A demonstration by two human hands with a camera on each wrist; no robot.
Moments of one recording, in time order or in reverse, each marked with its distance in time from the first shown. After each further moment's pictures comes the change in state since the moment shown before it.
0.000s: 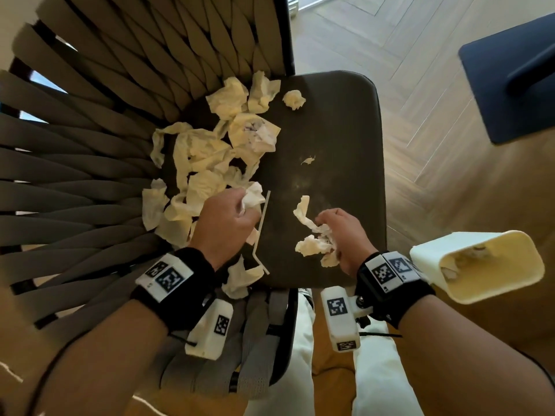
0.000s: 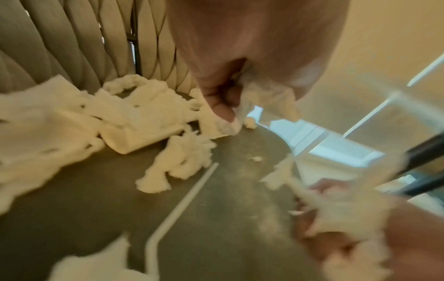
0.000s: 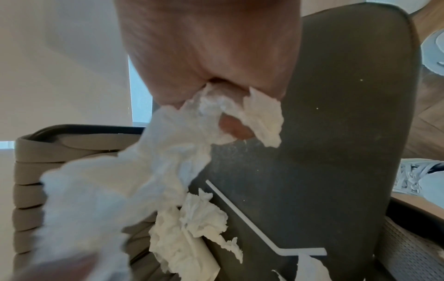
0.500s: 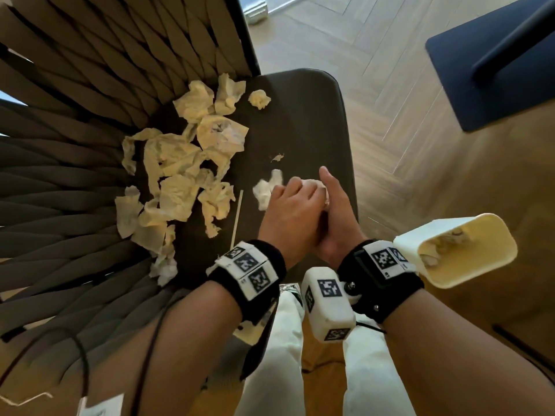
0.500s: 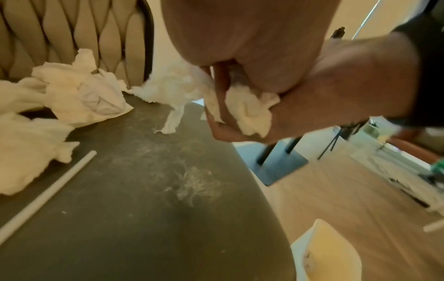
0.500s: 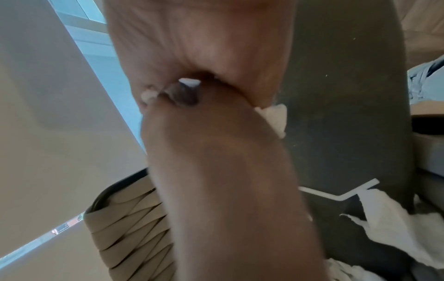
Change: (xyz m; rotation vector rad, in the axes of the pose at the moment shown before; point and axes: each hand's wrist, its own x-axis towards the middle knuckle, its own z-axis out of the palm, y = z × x) left_hand -0.007 0.096 0.091 0.468 -0.074 0.512; right_hand -0.022 -0.013 -0.027 0.697 -0.345 0.060
